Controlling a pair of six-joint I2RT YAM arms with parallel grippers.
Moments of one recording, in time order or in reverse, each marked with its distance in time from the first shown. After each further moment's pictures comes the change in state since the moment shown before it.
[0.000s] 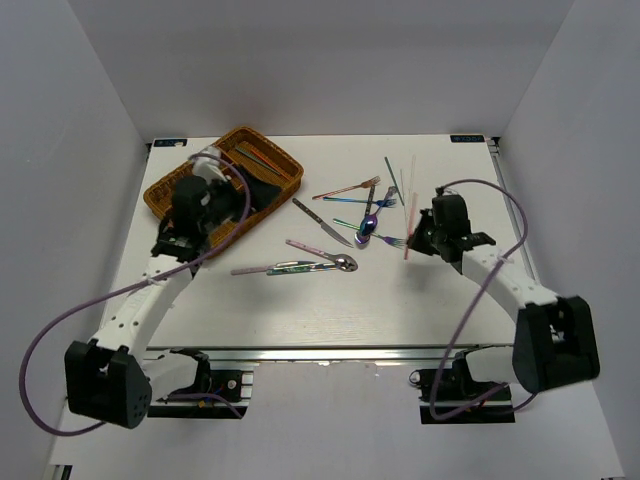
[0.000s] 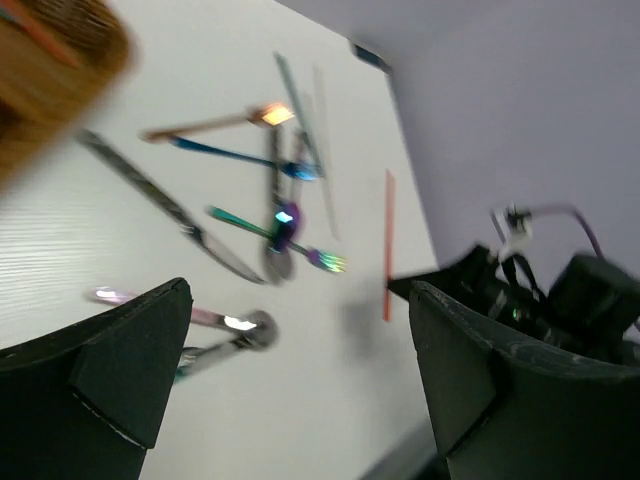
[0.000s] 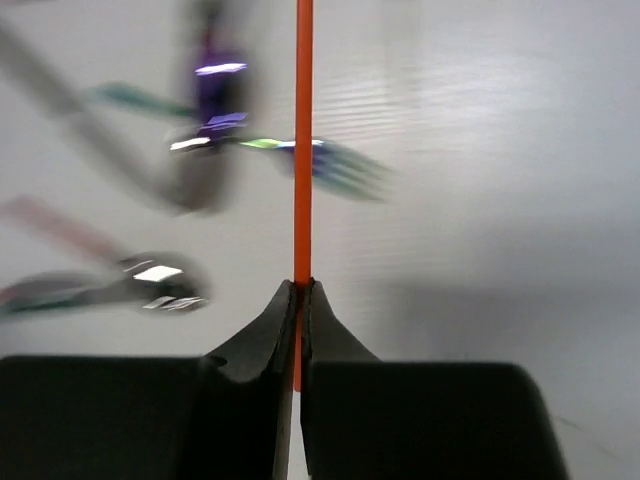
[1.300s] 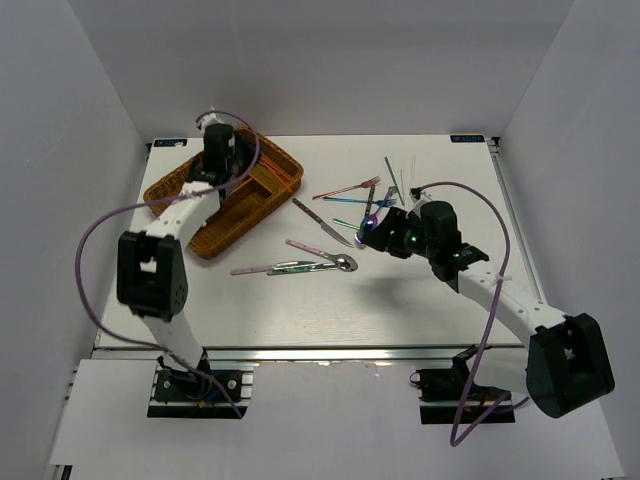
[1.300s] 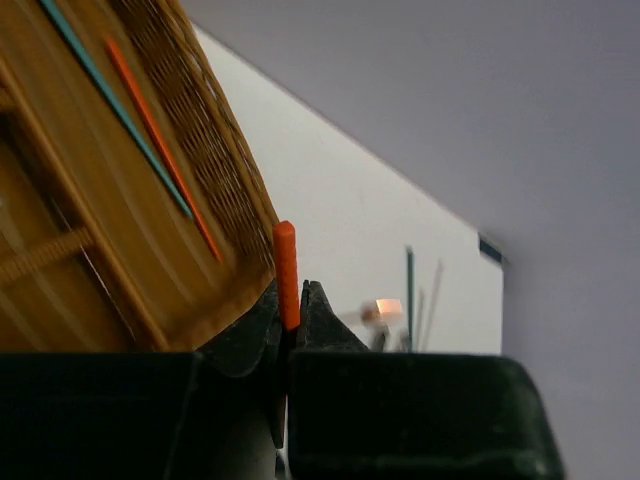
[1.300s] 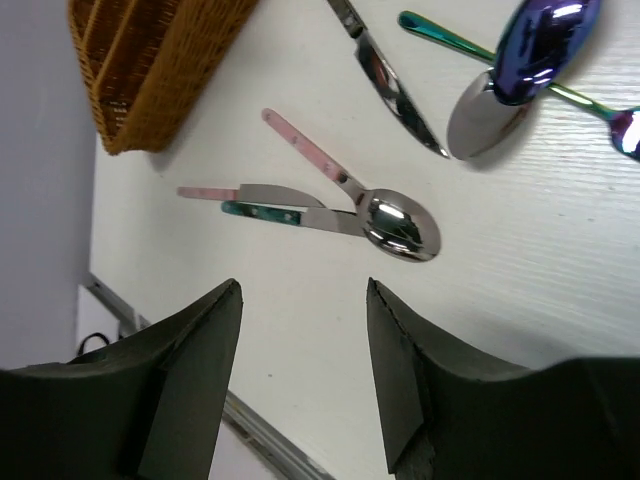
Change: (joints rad) left arm -0.034 0.605 0.431 0.071 -0.288 -0.113; right arm 0.190 -0.154 -0.072 0.290 -0.383 0.203
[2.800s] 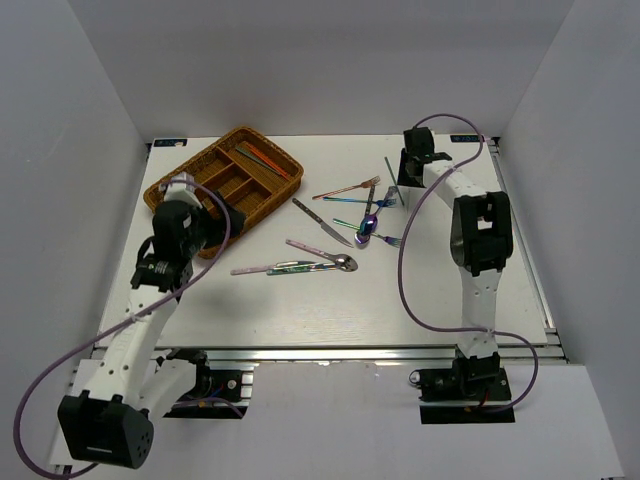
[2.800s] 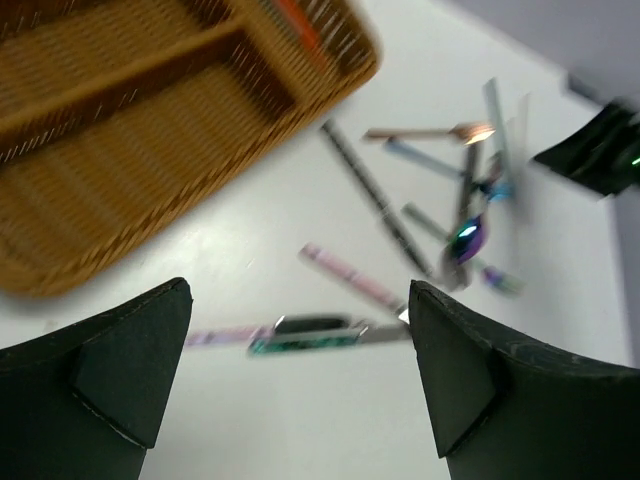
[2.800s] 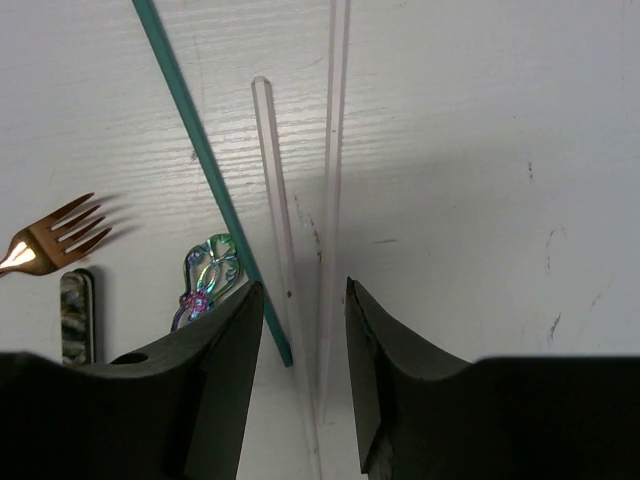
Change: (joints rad) left arm 0.087 -0.777 -0.484 -0.314 0.062 0.292; right arm -0.221 0.995 1.061 -0.413 0.566 -0.465
